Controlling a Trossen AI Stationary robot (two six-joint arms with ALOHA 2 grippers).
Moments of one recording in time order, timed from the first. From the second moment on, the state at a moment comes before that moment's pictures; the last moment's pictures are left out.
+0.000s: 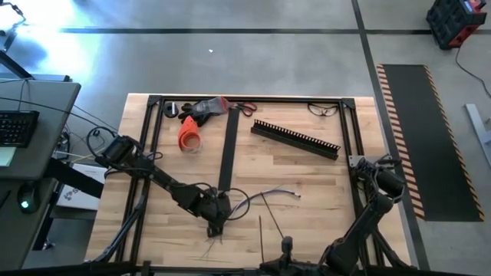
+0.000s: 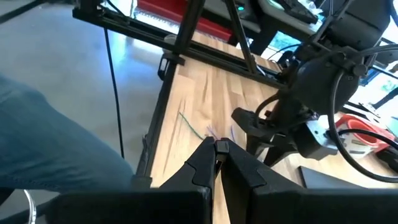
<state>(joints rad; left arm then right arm) -0.51 1.86 1.01 -0.35 -0.13 -0.71 0.94 2.05 1.65 -0.26 0.91 0.20</state>
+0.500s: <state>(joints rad) -0.48 1.81 1.01 -0.40 -0.18 -0.72 0.94 2.05 1.65 -0.27 0.91 0.16</state>
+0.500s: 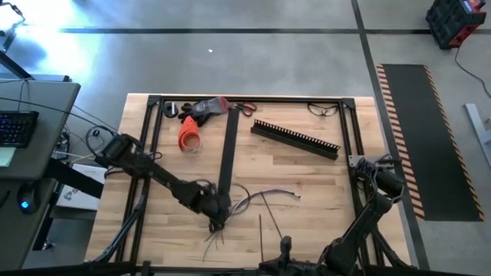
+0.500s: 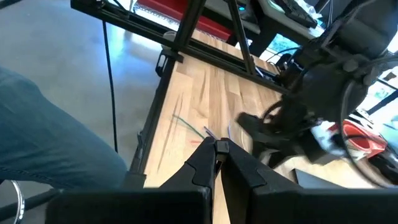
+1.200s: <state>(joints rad) -0.50 1.92 0.98 -0.16 -0.19 -0.78 0.93 2.09 1.65 -0.22 0.89 0.17</state>
